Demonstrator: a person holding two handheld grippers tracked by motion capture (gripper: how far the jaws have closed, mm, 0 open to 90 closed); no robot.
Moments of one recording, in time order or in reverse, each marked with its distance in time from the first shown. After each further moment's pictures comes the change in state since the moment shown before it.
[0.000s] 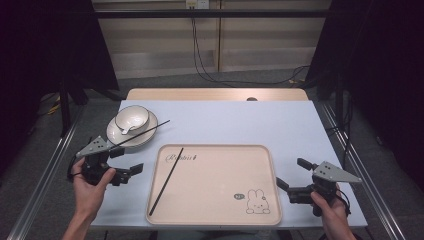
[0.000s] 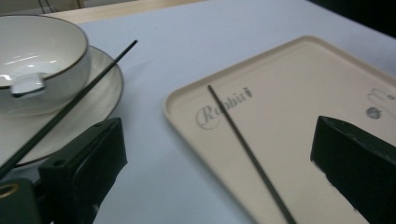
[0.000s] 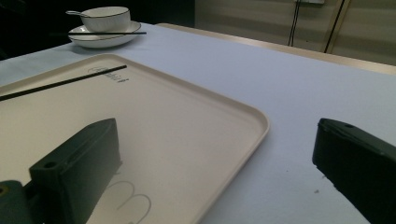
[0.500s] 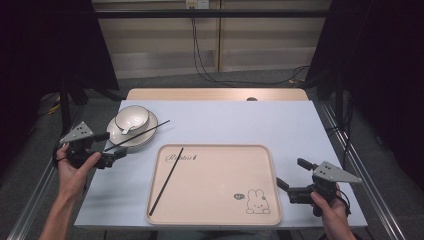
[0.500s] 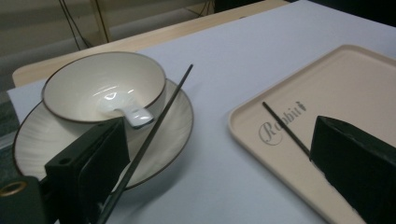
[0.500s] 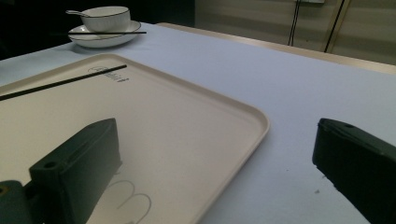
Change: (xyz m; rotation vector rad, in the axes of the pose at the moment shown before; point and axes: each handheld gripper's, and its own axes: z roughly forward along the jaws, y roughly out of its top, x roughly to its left) left arm 0.060 0.008 -0.007 -0.049 0.028 0.046; right arm 0.000 0.000 0.000 0.001 -0.001 -0.001
